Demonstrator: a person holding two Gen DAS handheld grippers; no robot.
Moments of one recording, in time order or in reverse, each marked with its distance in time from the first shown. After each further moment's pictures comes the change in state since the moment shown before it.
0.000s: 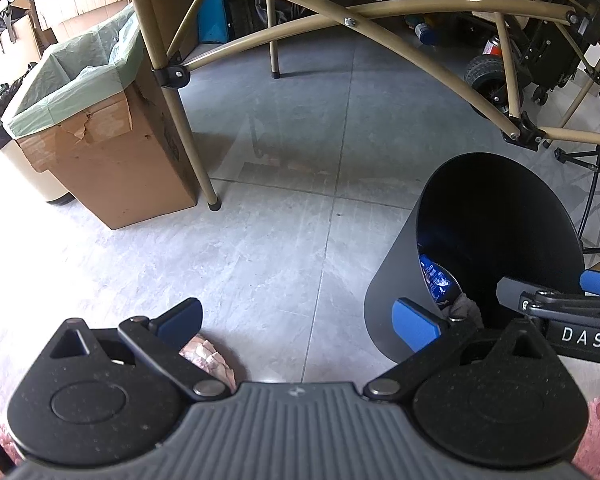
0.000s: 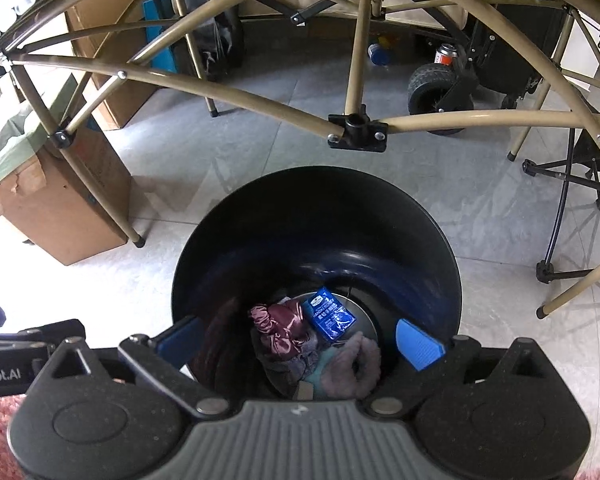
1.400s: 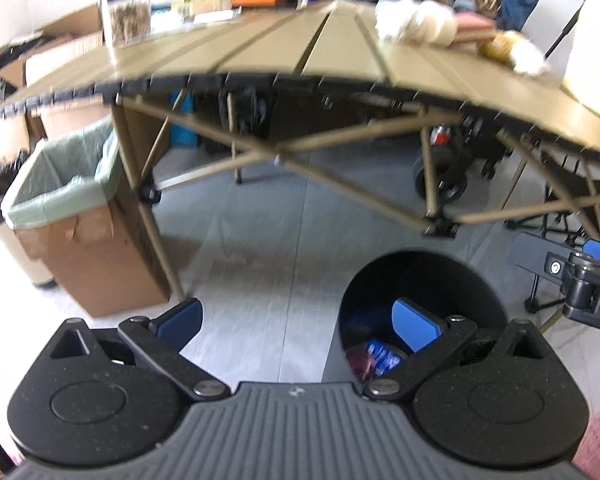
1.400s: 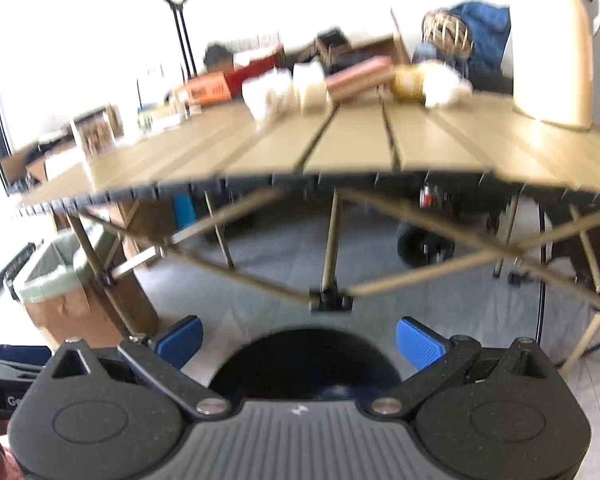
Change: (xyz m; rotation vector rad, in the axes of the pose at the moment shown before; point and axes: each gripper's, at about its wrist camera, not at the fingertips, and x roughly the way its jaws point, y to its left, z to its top) left arm -0.074 -0.033 0.004 0.046 -0.334 -0.089; right arm -0.114 -0.037 -0.003 0.032 -0.524 0.069
